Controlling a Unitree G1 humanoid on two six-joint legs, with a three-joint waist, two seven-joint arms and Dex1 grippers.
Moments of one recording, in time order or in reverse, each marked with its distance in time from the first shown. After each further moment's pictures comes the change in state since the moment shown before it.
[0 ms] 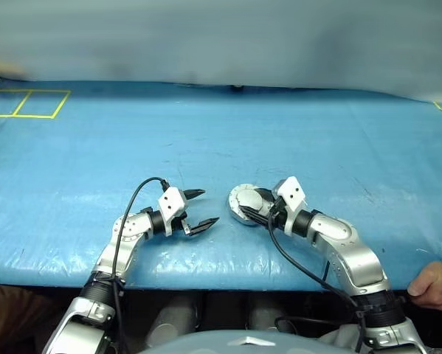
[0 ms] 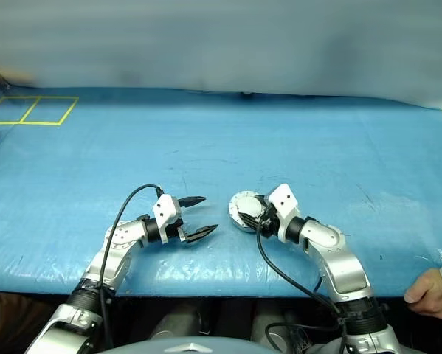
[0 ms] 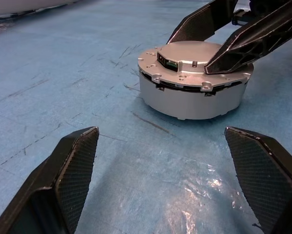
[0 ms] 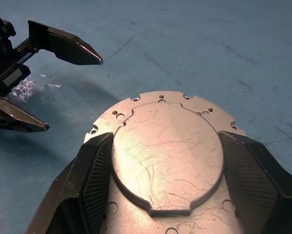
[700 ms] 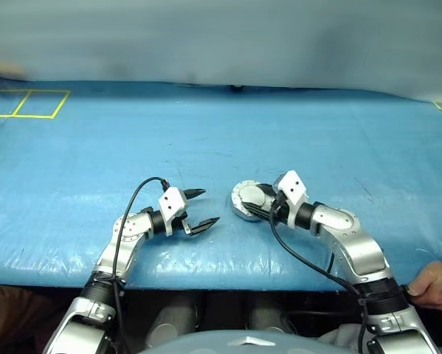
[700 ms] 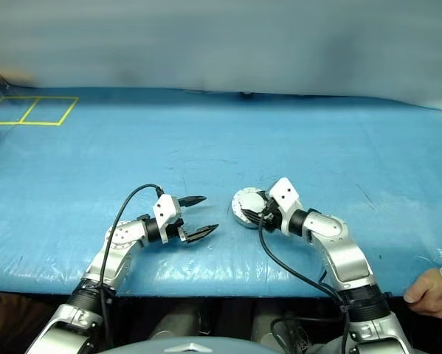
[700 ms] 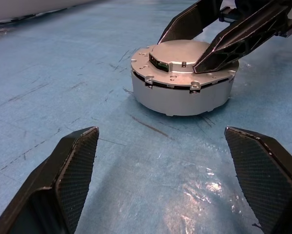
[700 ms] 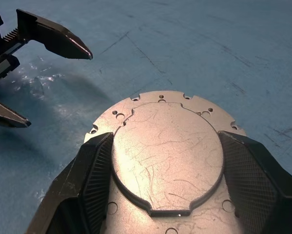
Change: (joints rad) left arm 0.000 -0.002 0.000 0.000 0.001 -0.005 0.001; right arm -0.076 -0.033 0.010 0.064 -0.005 0.003 0.043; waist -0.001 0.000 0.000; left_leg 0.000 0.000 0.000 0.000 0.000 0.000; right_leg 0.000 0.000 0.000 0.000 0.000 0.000
